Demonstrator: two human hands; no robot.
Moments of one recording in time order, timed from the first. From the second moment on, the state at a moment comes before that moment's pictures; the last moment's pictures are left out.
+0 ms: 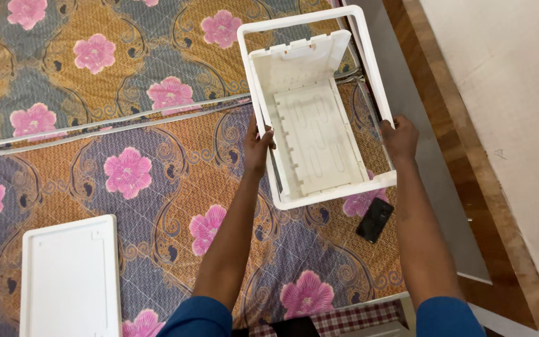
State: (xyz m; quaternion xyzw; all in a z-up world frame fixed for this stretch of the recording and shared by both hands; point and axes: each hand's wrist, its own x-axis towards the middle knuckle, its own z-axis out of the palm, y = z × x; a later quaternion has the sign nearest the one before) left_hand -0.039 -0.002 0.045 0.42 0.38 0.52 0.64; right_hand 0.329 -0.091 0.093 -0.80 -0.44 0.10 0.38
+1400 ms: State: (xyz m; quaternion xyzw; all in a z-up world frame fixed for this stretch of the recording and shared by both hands) left_hand -0.460 -0.326 0.090 0.49 0.52 0.51 0.48; right_hand -0.077 -0.390 0.116 -0.76 -0.41 0.10 0.50
